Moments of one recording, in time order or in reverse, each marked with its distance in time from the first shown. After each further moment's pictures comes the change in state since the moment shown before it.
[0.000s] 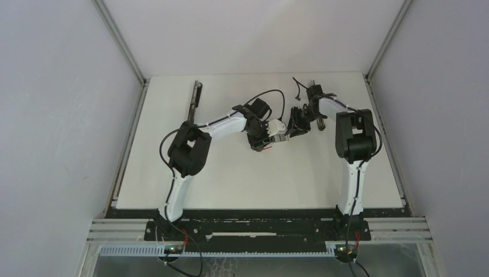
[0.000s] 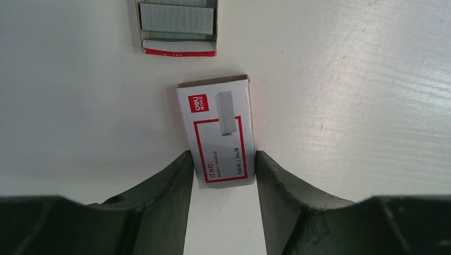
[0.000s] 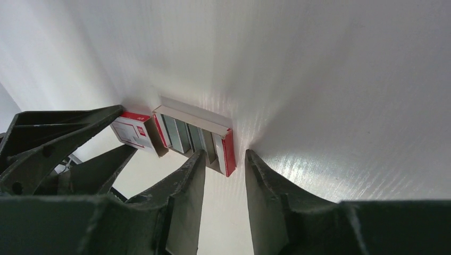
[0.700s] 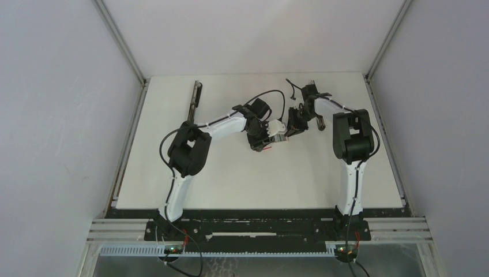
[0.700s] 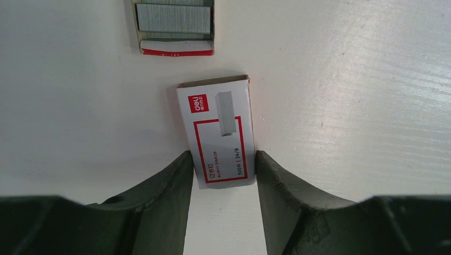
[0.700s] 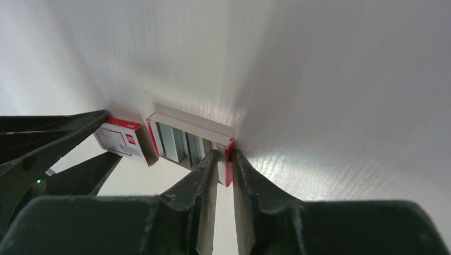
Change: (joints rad) left arm 0.000 0.000 0.000 -0.006 0.003 0.024; right arm 0.048 0.000 0.012 0.005 0.085 -0.045
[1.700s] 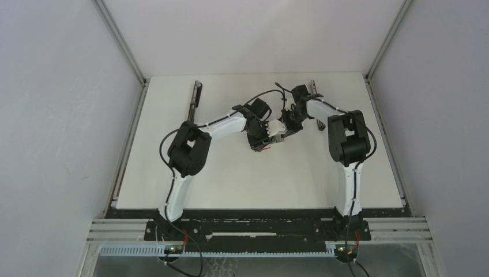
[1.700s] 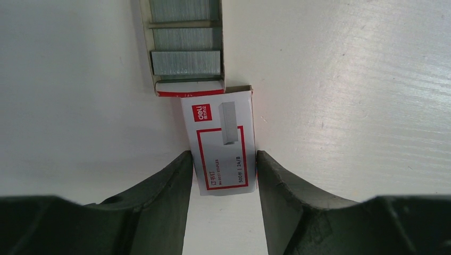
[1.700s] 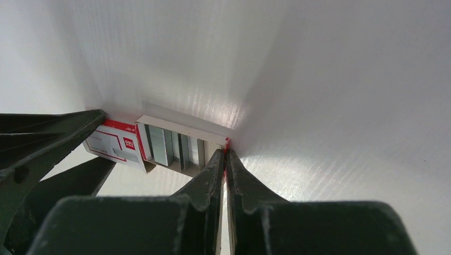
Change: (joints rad) left arm 0.000 0.000 0.000 0.000 0.004 0.000; right arm 0.081 -0.019 -0.004 0.014 0.097 -0.045
